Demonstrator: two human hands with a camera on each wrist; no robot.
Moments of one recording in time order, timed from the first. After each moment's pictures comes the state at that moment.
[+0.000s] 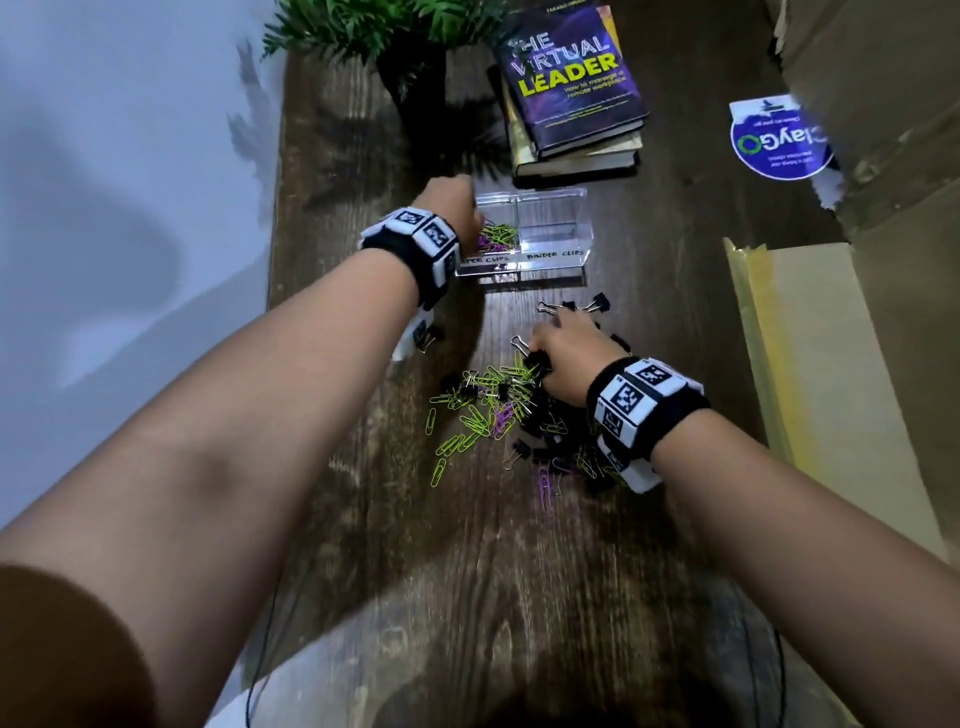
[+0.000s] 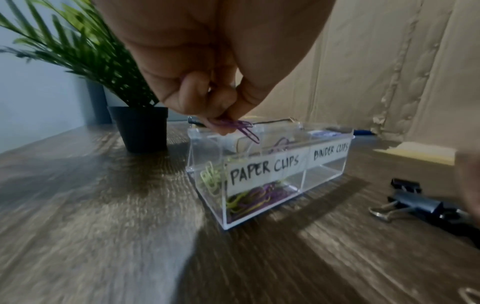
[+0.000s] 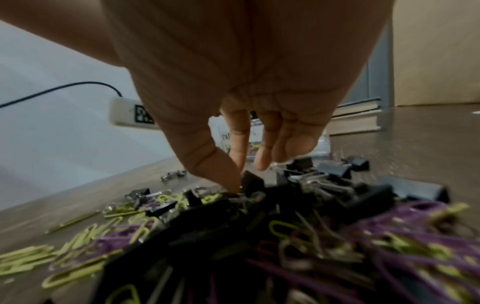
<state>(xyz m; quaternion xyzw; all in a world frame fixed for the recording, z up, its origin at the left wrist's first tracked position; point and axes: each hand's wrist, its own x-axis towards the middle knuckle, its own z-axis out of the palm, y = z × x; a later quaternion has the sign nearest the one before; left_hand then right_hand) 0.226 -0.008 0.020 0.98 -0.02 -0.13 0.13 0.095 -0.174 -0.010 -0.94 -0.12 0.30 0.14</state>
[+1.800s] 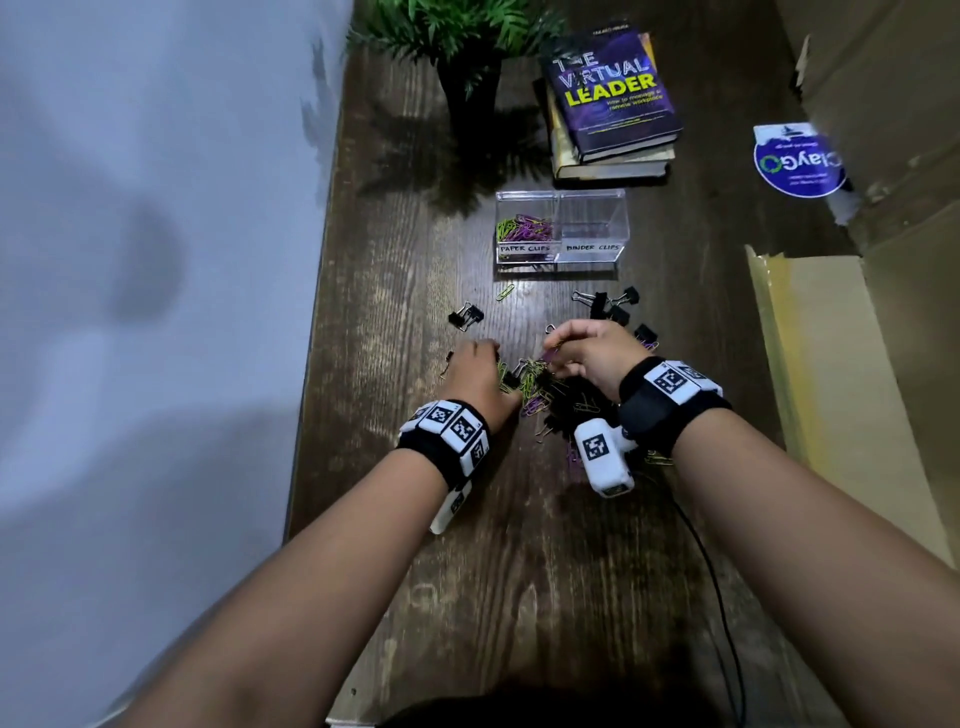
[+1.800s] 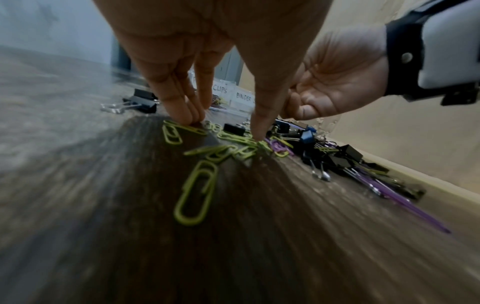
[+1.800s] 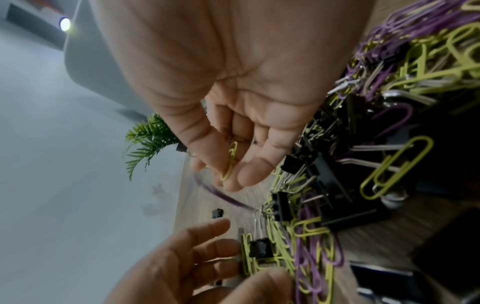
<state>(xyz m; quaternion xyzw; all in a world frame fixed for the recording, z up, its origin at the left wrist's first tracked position) 0.021 0.013 -0.038 0.96 0.02 -0.15 0.24 0.066 -0.151 -0.006 -0.69 0.16 0.31 0.63</state>
